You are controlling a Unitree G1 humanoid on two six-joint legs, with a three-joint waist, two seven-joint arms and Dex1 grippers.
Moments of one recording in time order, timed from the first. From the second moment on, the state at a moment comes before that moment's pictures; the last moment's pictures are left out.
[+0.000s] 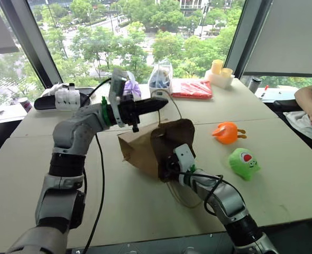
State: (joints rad) left arm -1.00 0.41 0.11 0.18 -0.69 0.68 -1.03; right arm -0.41 -0.26 0.28 -0.11 0.22 0.71 0.26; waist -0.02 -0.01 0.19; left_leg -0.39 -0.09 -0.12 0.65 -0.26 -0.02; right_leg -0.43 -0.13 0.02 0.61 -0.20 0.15
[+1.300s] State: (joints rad) left arm -0.80 0.33 0.05 0.01 -0.71 0.68 -0.98; right arm -0.16 -0.83 -0.33 -0.42 0.35 1.06 0.54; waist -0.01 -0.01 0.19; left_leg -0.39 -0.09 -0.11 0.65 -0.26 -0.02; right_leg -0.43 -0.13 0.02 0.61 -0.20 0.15
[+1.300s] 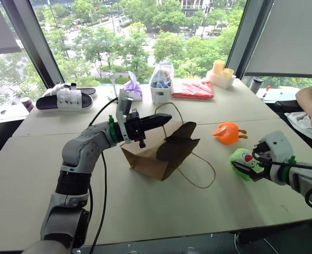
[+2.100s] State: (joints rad) left arm -0.79 0.34 0.04 -0.02 -0.71 0.66 -0.96; right arm -0.30 -0.74 -0.10 0.03 0.17 0.67 0.51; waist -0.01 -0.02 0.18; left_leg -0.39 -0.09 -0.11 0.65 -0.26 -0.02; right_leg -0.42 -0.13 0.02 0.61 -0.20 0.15
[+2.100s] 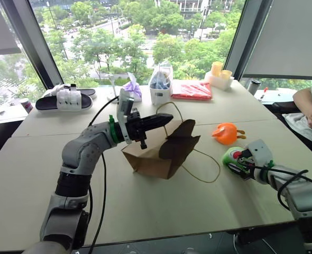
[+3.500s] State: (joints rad) left arm -0.78 0.35 0.04 -0.02 -0.71 0.64 -0.94; right arm -0.61 -0.53 0.14 -0.47 0.48 1.11 0.46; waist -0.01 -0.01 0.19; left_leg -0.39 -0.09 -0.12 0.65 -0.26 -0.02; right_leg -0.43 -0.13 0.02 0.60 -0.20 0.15
